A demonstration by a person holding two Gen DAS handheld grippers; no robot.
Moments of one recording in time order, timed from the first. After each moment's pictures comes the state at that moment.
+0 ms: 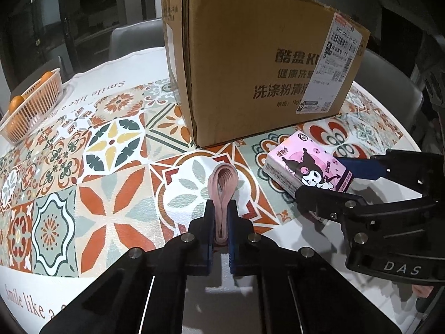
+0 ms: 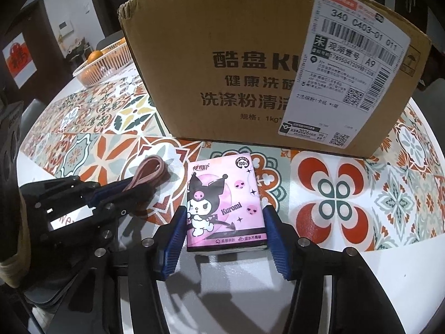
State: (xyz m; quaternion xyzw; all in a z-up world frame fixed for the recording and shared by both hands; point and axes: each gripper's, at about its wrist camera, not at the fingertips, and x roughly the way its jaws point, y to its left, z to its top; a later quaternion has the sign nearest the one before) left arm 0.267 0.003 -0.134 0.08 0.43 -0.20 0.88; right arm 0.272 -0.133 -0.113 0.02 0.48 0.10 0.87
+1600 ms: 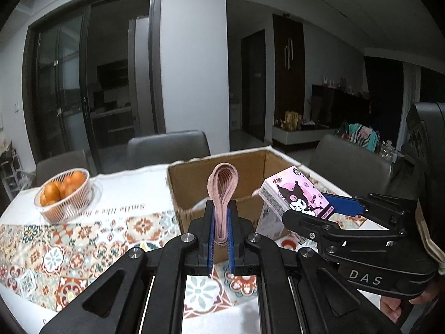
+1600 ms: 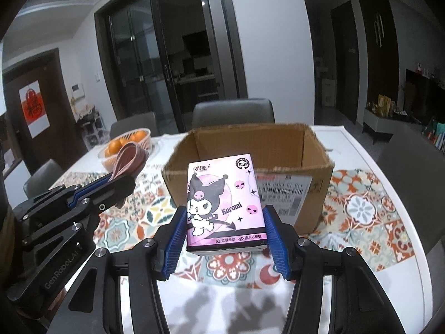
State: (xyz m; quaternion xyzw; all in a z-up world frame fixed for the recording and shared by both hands) left arm 0.212 -0.014 0.042 0.06 0.21 -0.20 0.96; right arm 0.217 -0.171 0.032 0.06 0.29 0.08 0.95
